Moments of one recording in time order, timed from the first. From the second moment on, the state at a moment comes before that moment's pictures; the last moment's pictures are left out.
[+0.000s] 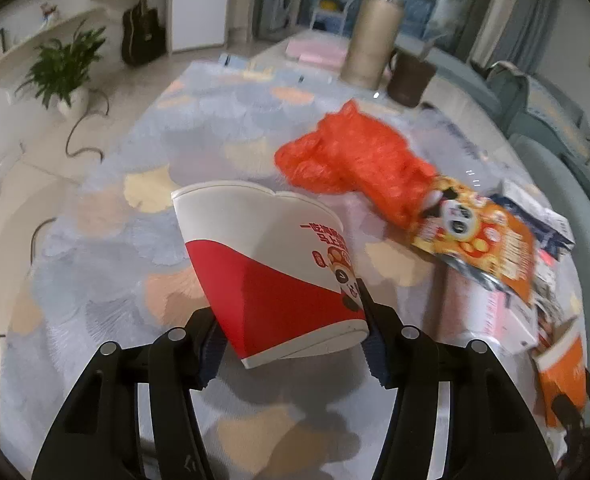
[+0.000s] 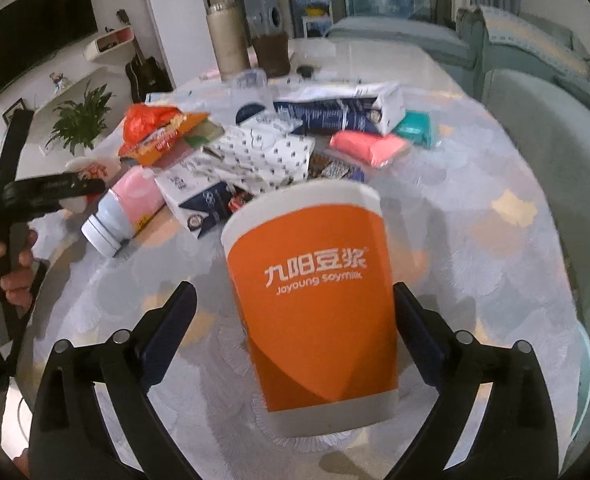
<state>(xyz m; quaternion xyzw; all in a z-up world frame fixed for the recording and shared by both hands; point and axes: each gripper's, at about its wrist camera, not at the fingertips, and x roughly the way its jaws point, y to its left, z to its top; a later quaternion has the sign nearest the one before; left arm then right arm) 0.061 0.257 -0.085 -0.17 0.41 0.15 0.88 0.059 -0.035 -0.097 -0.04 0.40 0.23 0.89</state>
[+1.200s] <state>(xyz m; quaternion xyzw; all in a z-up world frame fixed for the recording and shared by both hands) 0.095 -0.170 -0.015 -0.05 0.35 -0.28 0.89 -0.021 -0.368 -0.053 0.20 0.30 -0.03 0.93</state>
